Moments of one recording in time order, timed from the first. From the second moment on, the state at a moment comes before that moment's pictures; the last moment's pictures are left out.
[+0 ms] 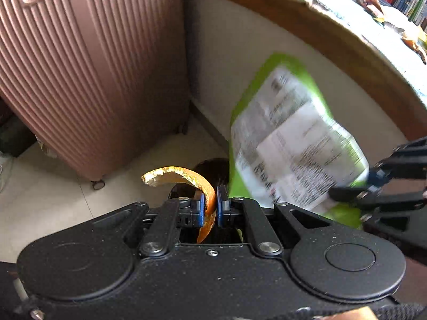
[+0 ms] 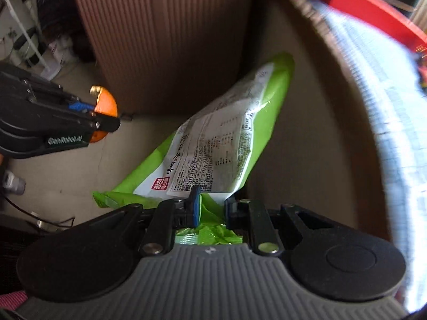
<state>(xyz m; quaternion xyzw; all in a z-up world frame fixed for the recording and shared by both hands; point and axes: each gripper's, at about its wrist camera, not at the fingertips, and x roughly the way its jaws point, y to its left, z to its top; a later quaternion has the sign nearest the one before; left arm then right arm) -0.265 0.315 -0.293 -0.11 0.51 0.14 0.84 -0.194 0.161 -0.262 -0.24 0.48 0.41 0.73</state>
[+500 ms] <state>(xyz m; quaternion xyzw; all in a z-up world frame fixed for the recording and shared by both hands) -0.266 0.330 -0.342 -0.12 0.52 0.15 0.83 -0.172 0.203 -0.369 -0.20 0.62 0.38 0.66</state>
